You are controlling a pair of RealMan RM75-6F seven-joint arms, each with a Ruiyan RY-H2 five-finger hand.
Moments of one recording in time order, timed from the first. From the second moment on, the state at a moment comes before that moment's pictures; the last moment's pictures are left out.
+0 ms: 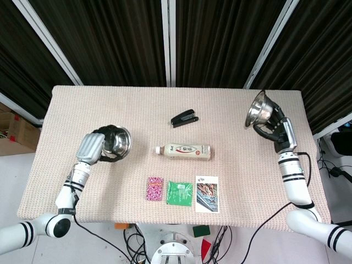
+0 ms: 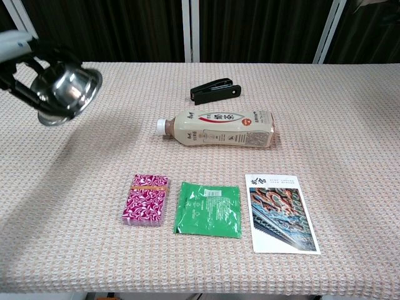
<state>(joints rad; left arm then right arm) -0.56 -1.43 -0.19 -1.56 1.19 1.14 0.00 0.43 -1.37 0.46 -1.53 -1.18 0.99 1.16</state>
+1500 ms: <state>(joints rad) -0.75 -1.85 -0.43 -1.32 1.36 1.32 -0.54 0.81 -1.77 0.49 -1.30 -1.32 0.75 1.56</state>
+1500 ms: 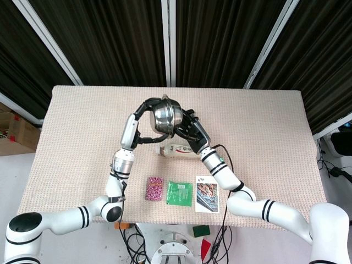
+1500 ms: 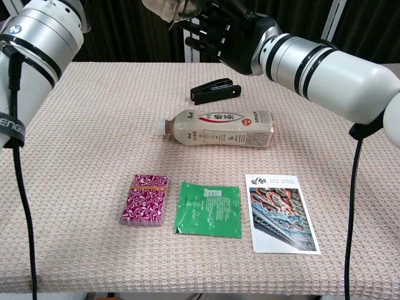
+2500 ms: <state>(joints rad) -0.73 -1.77 -0.40 -1.36 1.37 1.32 -0.61 0.80 -1.71 0.42 -1.32 -1.36 0.80 1.61</state>
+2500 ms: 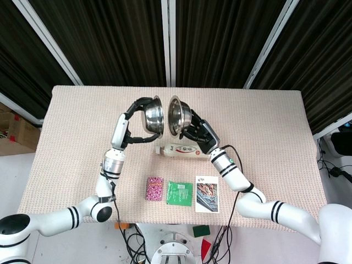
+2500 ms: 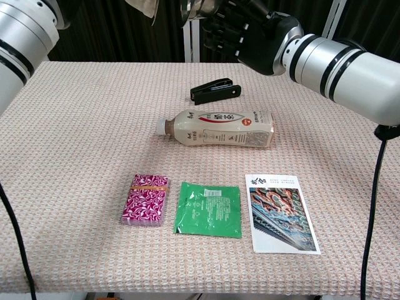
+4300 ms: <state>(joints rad) -0.47 -1.48 -0.21 -1.31 1.32 1.31 -0.45 0.46 -1.33 0.17 -1.43 -1.27 1.01 0.93</state>
